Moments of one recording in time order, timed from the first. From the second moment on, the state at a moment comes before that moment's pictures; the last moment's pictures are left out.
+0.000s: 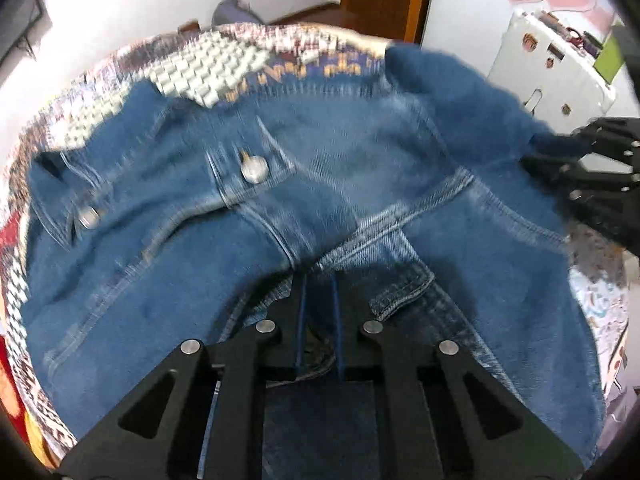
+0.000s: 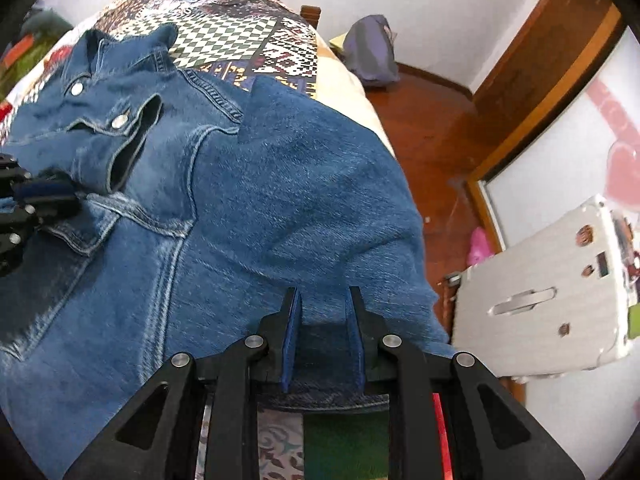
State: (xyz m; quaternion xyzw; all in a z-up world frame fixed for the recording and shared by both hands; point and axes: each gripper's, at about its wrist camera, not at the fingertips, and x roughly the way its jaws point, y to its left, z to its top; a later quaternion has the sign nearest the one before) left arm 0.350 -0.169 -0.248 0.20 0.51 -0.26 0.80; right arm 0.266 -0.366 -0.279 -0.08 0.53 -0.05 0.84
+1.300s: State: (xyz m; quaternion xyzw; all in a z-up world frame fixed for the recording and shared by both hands) left arm 0.363 -0.155 -0.236 0.21 0.49 -0.27 0.80; right arm 0.198 -0.512 -0.287 0.36 0.49 -0.05 0.79
